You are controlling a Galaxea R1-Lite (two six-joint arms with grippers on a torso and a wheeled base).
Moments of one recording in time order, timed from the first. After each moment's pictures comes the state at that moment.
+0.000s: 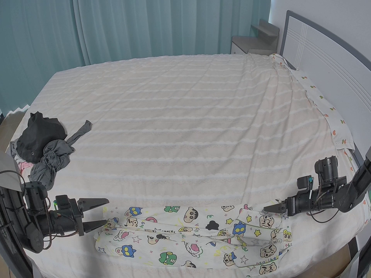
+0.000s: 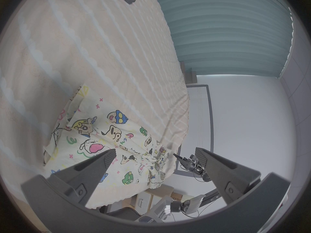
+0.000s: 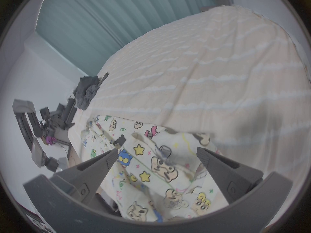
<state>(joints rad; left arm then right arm) 0.15 2.06 -0.02 -1.53 -0.95 -0.93 0.12 1.92 -0.47 -0.61 0.45 0.05</state>
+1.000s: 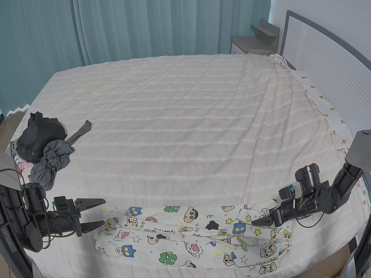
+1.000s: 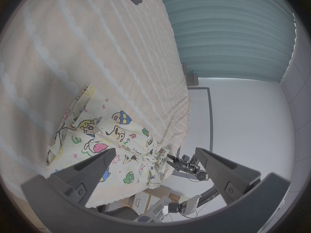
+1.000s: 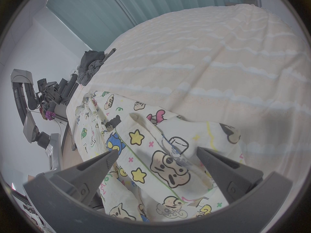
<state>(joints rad) 0.19 2.08 -0.02 -1.52 -0.98 -0.94 0.20 2.09 -0.56 -0.56 0.43 -0.13</state>
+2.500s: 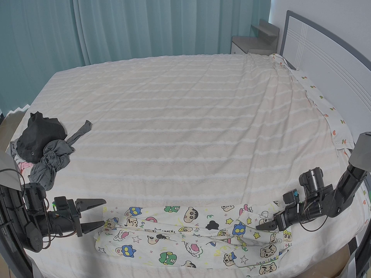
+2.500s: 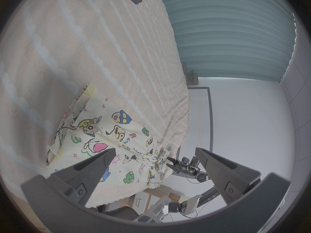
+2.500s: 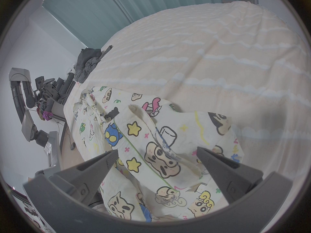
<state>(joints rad) 0.19 2.08 -0.02 -1.52 -0.98 -0.94 0.19 2.06 -0.49 -0.57 0.40 -0.13</state>
